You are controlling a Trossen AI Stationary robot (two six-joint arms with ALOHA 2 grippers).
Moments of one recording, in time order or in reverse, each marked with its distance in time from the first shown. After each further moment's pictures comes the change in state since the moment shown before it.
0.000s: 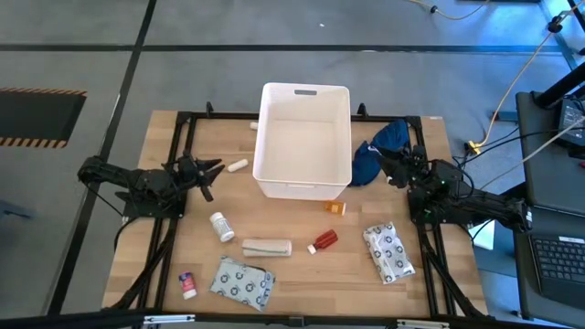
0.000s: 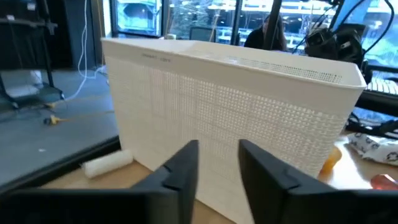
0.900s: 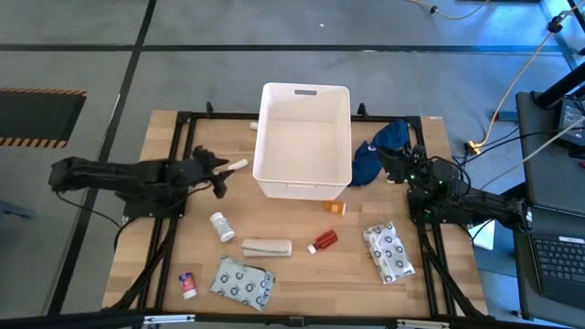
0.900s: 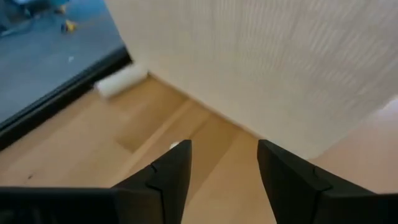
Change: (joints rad) left arm 0.347 0.597 0.291 -0.281 0.389 -0.148; right arm 0.000 0.000 0.000 -0.052 0.106 0.057
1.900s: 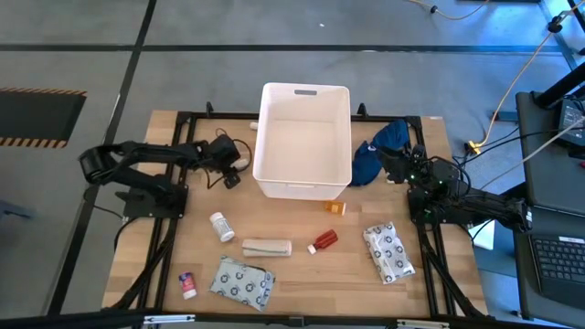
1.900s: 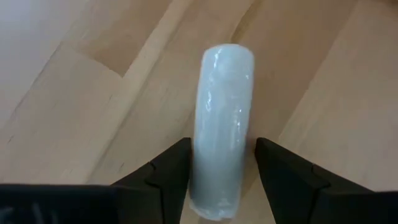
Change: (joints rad) left arm 0.499 0.700 0.064 0.190 0.441 0.349; right arm 0.000 0.000 0.000 -0.001 0.001 -0.005
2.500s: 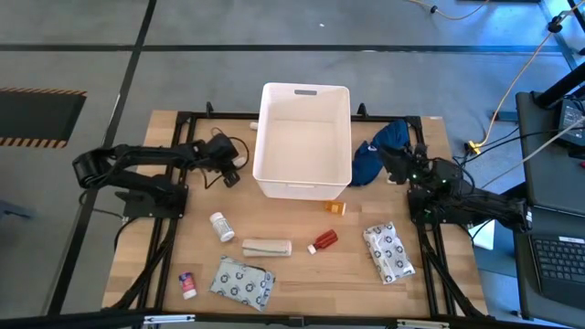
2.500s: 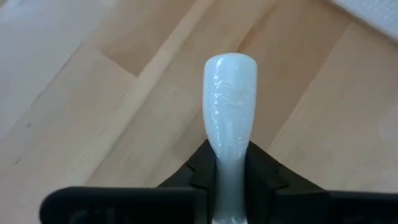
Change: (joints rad) left arm 0.000 -0.101 -0.006 -0.043 0.001 -0.092; right arm 0.000 0.001 0.049 -0.002 -0.041 -0.090
